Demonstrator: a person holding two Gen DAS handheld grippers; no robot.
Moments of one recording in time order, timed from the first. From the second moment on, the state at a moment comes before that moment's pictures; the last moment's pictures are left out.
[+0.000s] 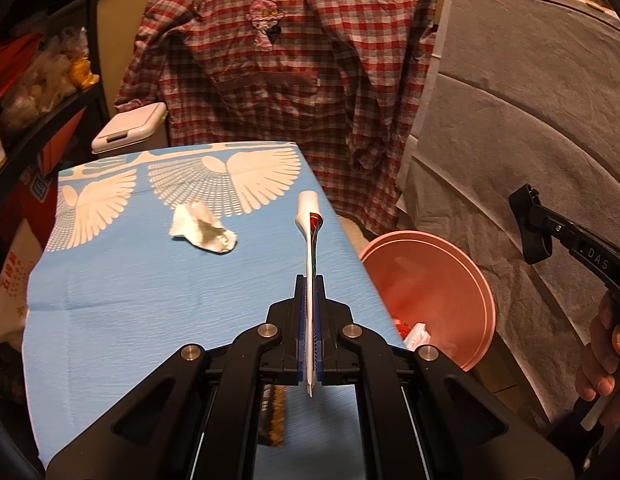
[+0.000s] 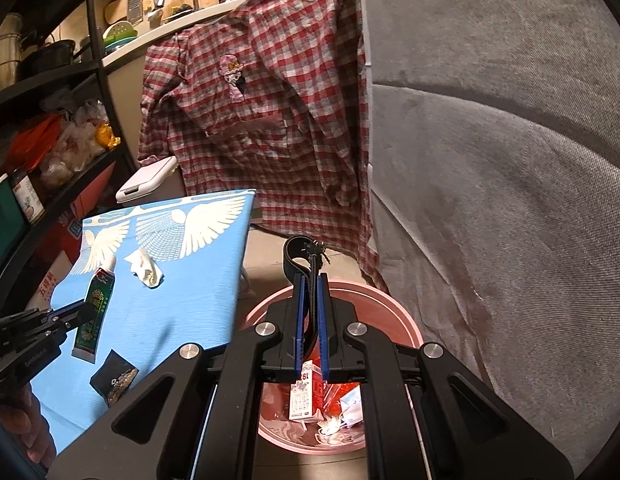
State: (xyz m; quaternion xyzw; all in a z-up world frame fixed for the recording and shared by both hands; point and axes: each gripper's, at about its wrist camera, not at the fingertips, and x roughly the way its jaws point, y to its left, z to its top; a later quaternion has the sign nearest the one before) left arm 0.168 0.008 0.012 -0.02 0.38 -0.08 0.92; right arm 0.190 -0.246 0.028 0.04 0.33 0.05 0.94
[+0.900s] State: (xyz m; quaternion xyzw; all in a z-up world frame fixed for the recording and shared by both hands) left arm 0.200 -0.097 -0.024 -0.01 0.41 -0.17 0.90; right arm 0.209 -0.264 0.011 0.06 0.37 0.03 0.93
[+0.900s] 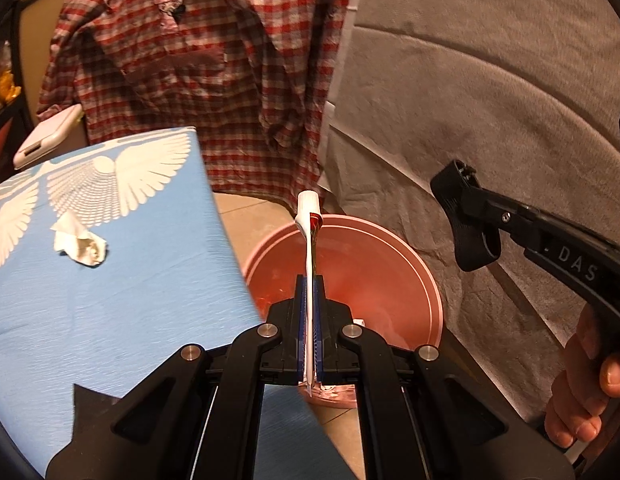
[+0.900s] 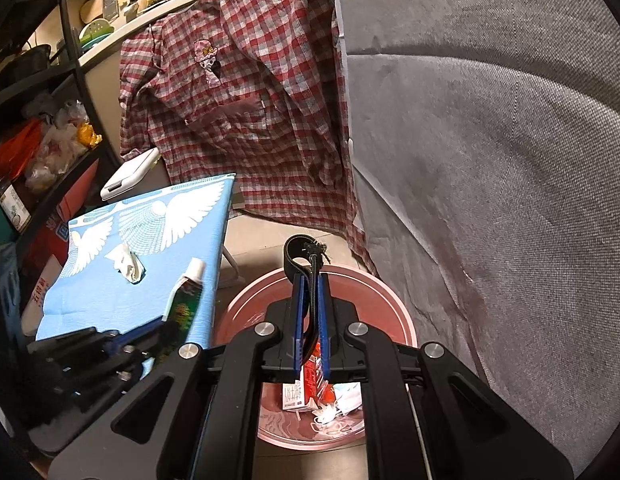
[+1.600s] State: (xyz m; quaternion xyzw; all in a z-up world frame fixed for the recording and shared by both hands) left arm 0.205 -0.088 -0.030 -0.02 0.42 -0.18 0.89; right arm 0.209 -0.263 0.007 0.06 0.37 0.03 0.93
